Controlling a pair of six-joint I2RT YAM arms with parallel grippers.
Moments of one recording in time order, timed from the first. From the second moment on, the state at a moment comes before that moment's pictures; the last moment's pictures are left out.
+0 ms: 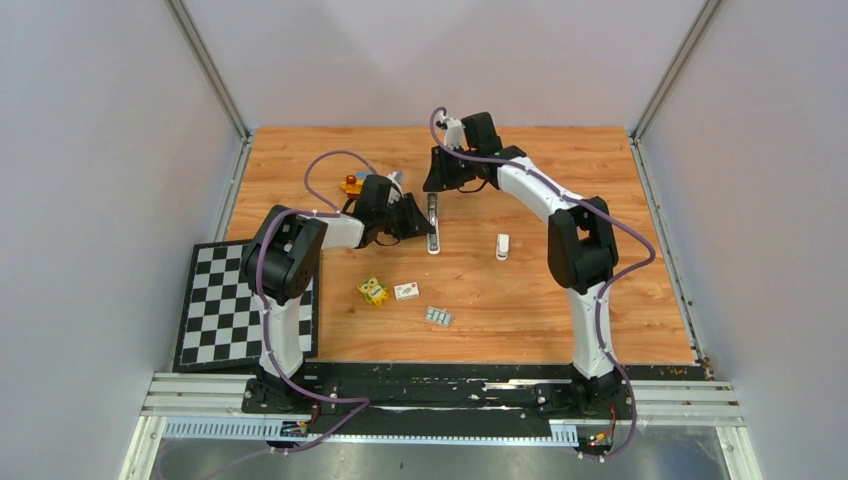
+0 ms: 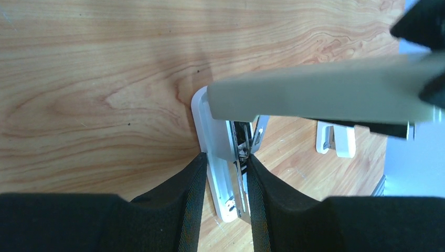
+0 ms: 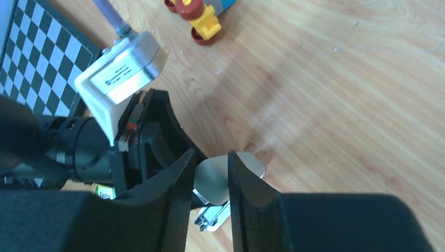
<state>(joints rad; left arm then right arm) -0.41 2.01 1.08 0.30 0.40 -0.71 0.45 2.18 1.85 -0.36 -0.54 0.16</state>
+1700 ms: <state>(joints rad) -0.43 1.74 0.97 0.22 0.30 -0.74 0.50 2.03 1.54 -0.44 -0.38 0.35</state>
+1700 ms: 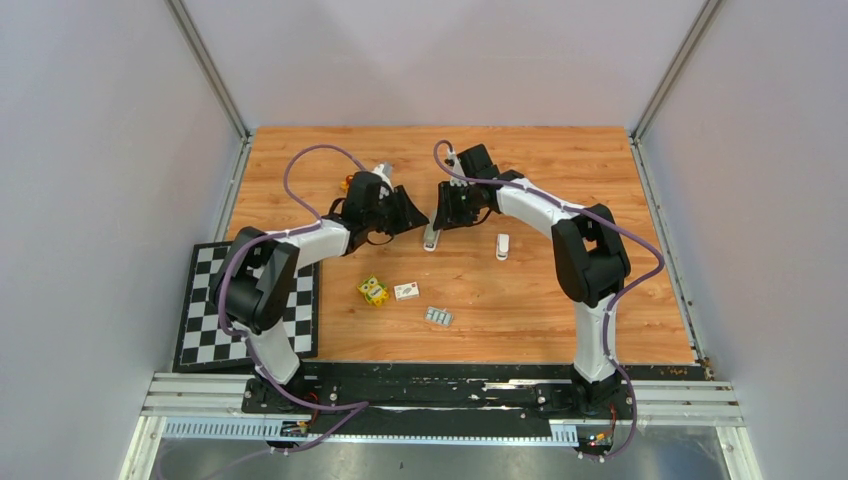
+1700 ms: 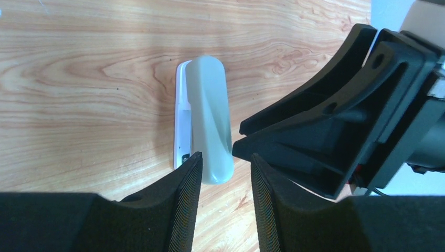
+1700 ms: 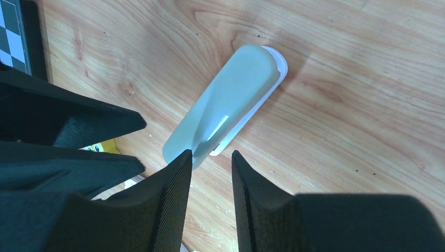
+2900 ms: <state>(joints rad) -0.44 1.86 1.01 0.18 0.33 -0.69 0.51 2.03 1.47 -0.36 -0.38 0.42</state>
